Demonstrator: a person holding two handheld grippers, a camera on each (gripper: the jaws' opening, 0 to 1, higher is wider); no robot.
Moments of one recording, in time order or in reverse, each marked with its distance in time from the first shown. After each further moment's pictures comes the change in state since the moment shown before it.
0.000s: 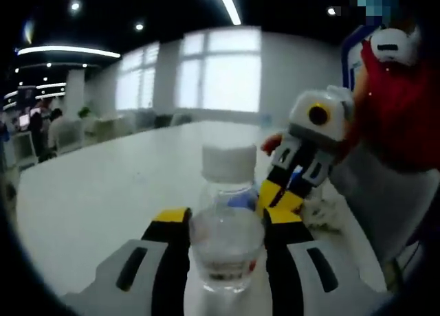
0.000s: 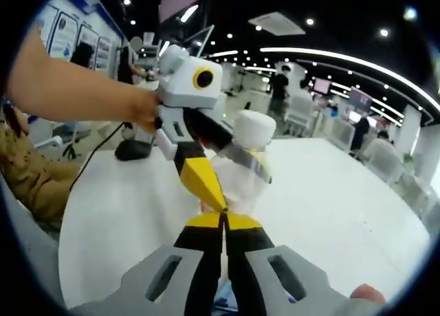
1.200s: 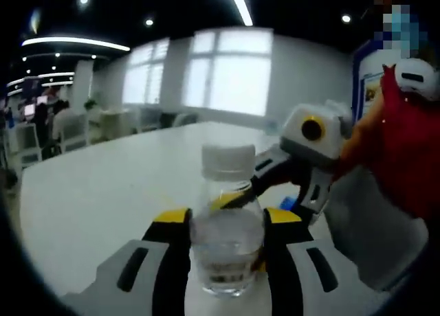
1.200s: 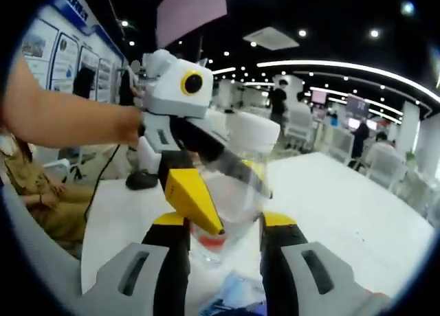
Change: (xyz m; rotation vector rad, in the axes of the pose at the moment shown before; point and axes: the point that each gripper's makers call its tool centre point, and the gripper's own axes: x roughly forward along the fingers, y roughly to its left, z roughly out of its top) left arm 0.017 -0.031 0.061 -0.059 0.016 0.048; right arm -0.032 -0.010 0.044 0.042 -0.105 -0.013
